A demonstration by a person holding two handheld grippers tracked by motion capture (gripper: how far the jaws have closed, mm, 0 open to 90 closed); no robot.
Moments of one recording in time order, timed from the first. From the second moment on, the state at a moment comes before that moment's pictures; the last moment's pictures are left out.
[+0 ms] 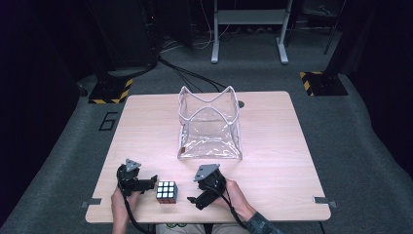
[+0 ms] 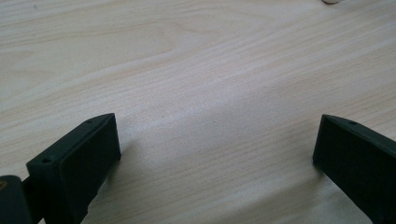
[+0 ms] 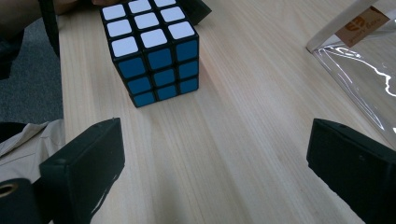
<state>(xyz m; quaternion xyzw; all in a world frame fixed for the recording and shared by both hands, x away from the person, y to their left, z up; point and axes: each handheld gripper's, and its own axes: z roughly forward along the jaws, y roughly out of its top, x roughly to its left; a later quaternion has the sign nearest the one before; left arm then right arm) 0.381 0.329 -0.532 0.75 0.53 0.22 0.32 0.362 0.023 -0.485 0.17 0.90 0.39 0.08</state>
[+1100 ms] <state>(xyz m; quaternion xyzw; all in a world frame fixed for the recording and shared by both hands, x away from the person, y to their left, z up) 0.380 0.330 -0.531 0.75 0.53 0.22 0.32 0.365 0.082 -0.497 0.12 0.91 0.39 0.04</state>
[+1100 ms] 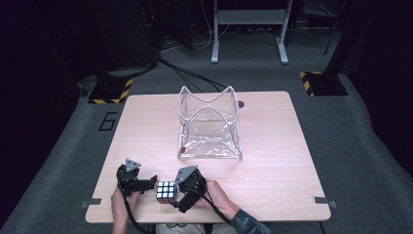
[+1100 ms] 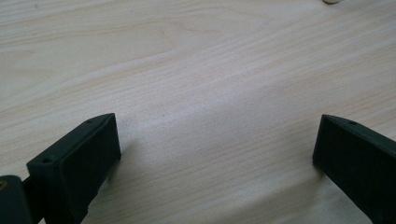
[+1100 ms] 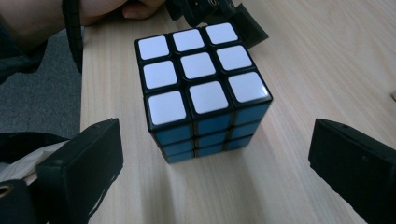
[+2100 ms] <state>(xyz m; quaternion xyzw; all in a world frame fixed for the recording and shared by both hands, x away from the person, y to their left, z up) 0.380 0.330 -0.531 0.75 0.53 0.22 0.32 0.370 0.105 -0.508 0.10 0.92 0.38 0.04</state>
